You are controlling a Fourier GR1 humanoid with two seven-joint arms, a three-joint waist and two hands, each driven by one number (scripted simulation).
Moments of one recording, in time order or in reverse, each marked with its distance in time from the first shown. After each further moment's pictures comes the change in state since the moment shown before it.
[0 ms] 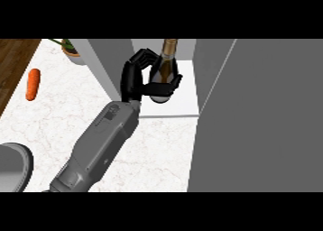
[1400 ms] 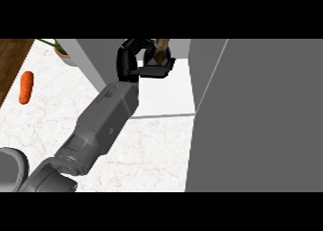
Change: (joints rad) left arm -0.299 -0.002 0.246 0.500 0.087 -0.076 -0.273; right arm 0.017 0.038 0.043 0.024 -0.011 0.023 -0.053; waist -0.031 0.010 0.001
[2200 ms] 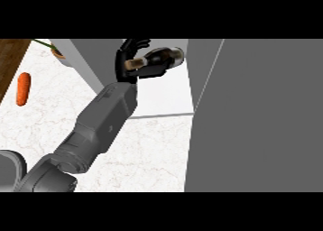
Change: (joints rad) left arm -0.038 0.006 0.041 0.110 -0.004 -0.013 -0.037; right arm -0.012 -0.005 0.011 0.002 -0.001 0.005 -0.005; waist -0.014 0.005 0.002
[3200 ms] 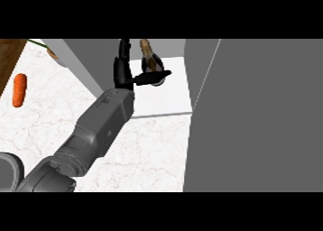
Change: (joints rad) left arm 0.029 0.003 -0.009 0.045 -0.059 0.082 -0.044; right arm -0.014 0.003 0.015 0.006 0.004 -0.006 -0.009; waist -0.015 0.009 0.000
